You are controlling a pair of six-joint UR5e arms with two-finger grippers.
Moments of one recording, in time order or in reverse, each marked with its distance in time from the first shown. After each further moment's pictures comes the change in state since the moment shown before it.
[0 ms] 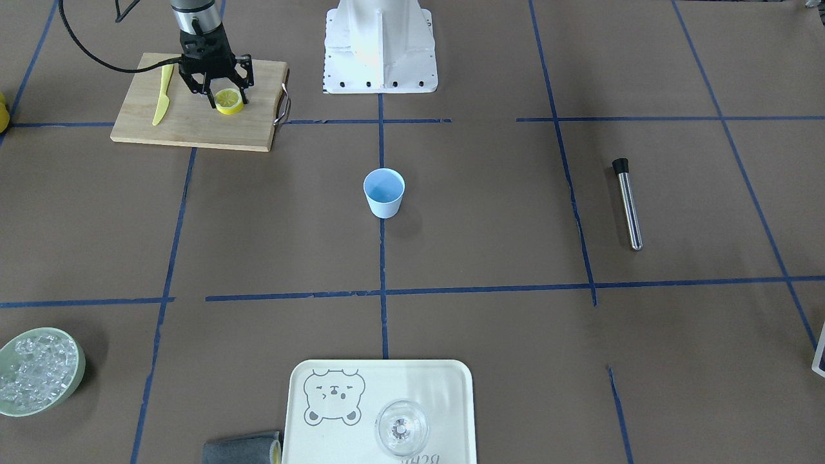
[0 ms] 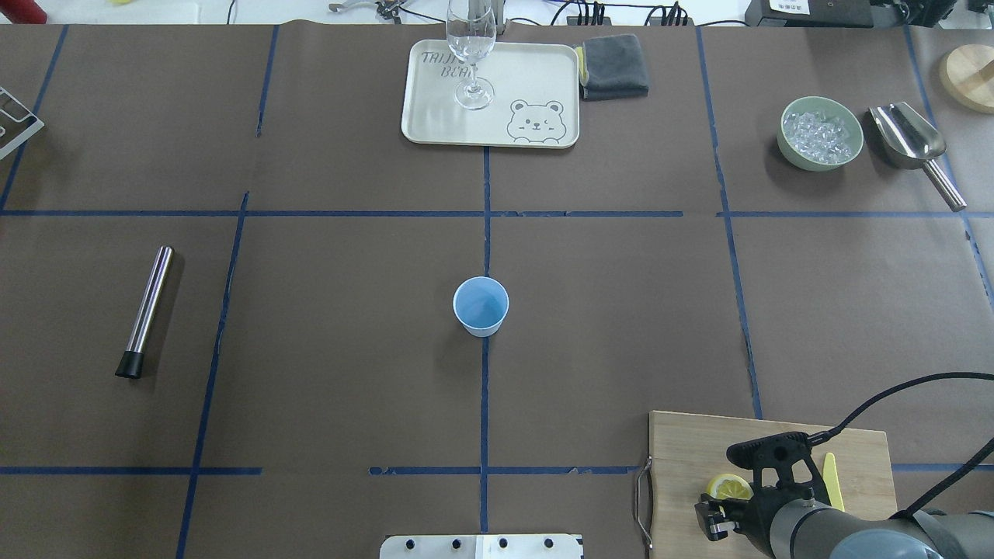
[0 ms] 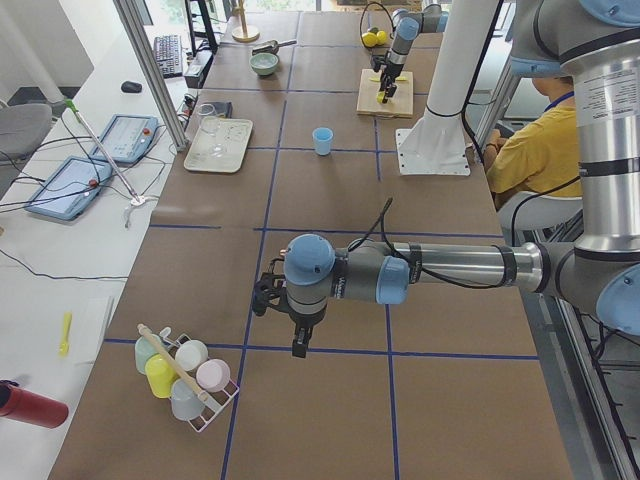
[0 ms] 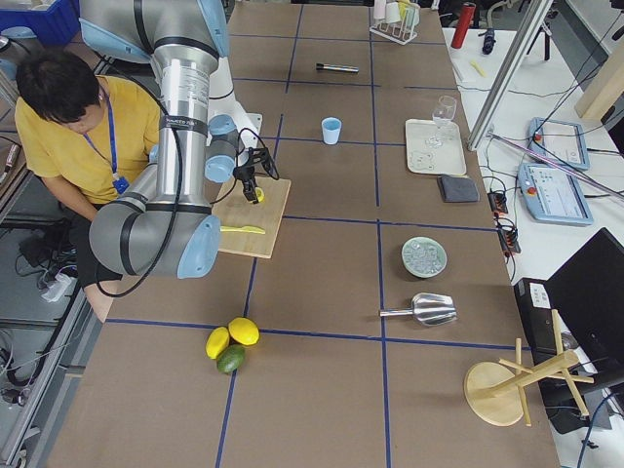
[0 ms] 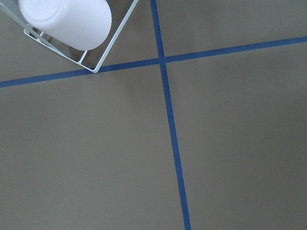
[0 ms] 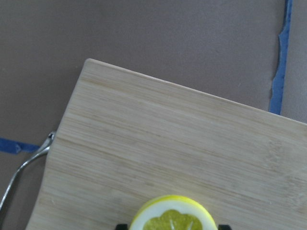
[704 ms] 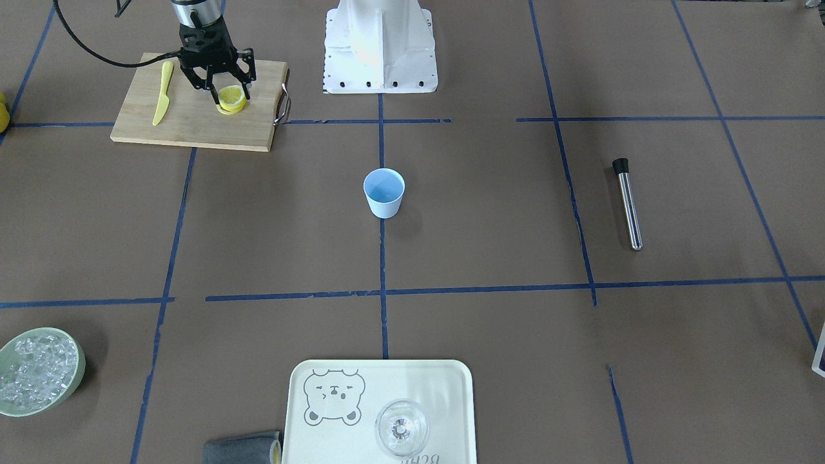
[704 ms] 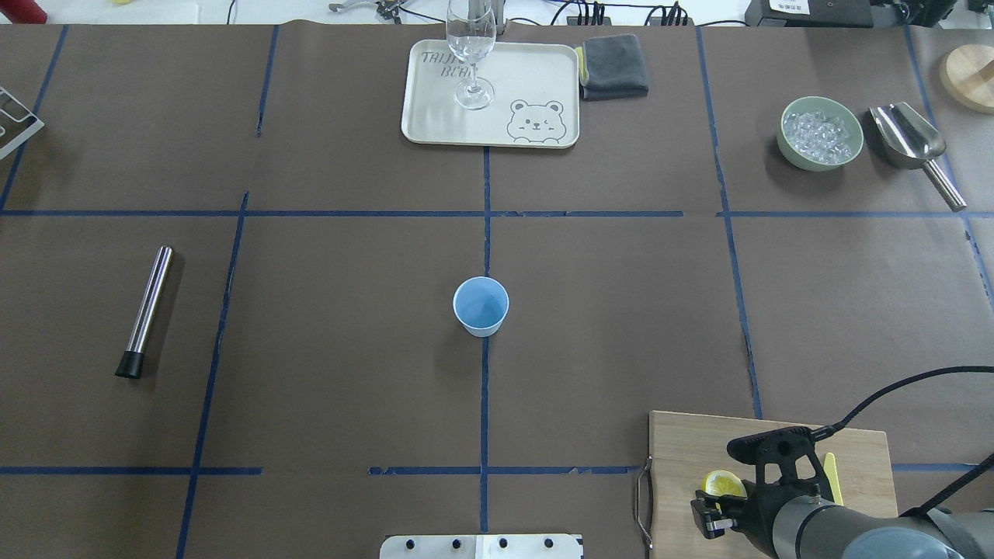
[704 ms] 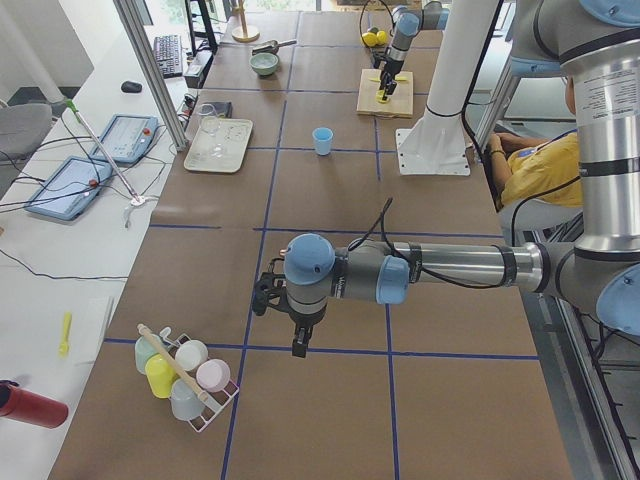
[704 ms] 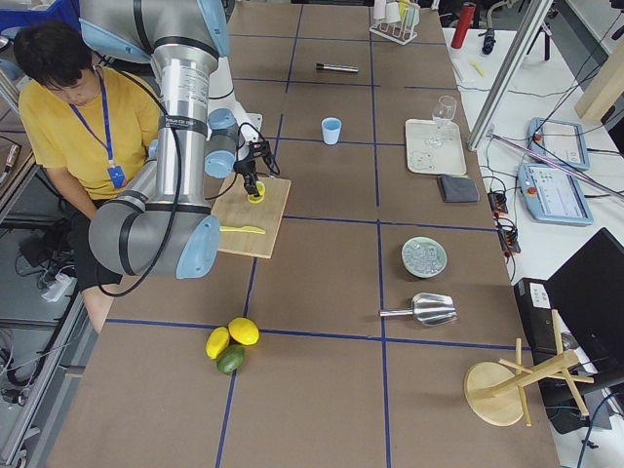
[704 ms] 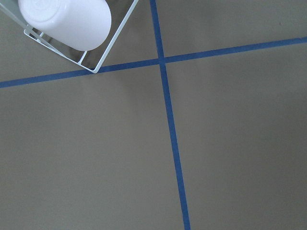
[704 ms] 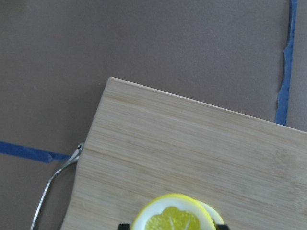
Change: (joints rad) left arm 0.000 0.000 -0.001 0.001 0.000 -0.002; right arm 0.009 -0.002 0.057 0.000 0.001 0.000
